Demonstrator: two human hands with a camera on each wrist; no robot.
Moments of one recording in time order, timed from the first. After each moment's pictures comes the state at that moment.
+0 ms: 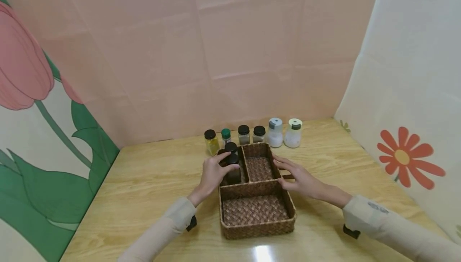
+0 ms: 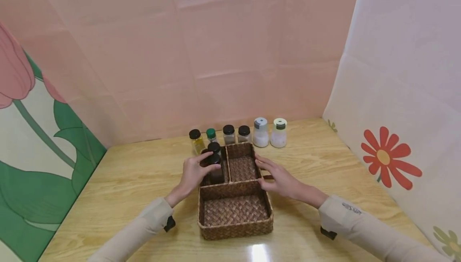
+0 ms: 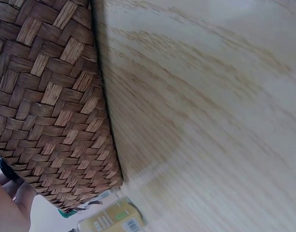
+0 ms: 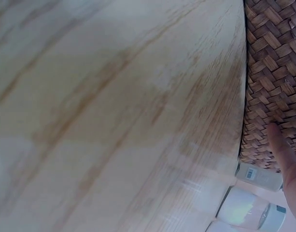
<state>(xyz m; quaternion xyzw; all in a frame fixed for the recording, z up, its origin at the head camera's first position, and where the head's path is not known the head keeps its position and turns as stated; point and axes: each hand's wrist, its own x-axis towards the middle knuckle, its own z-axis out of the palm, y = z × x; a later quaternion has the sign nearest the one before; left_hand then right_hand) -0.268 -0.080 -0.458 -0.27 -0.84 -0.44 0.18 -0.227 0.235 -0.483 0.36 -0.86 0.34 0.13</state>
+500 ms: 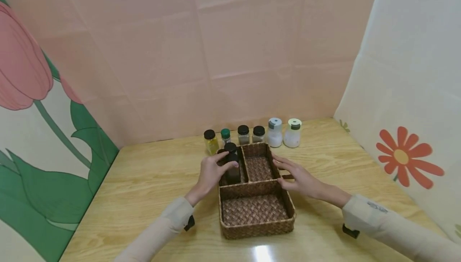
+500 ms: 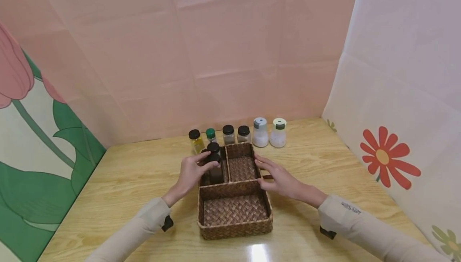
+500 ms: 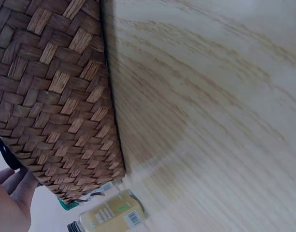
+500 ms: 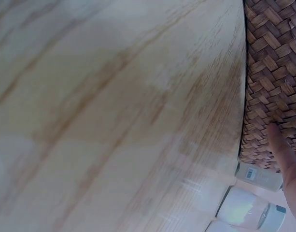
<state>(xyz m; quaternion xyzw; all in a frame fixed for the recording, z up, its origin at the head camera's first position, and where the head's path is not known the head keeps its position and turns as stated) -0.269 -0.085 -0.452 -0.27 -0.83 -0.45 0.17 -0.227 0.235 -0.480 0.36 -0.86 0.33 0.13</state>
